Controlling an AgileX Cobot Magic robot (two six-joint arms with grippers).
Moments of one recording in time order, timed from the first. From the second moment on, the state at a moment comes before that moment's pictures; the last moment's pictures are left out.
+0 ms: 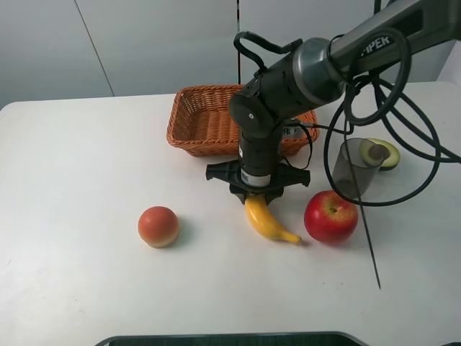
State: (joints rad) left arm 0.07 0.00 -0.51 0.14 1.08 -0.05; right arm 0.77 2.13 -1.23 -0.14 0.71 1.01
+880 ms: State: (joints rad) left arm 0.07 0.00 -0.51 0.14 1.08 -0.05; right arm 0.77 2.11 -1.23 -0.09 0.74 0.98
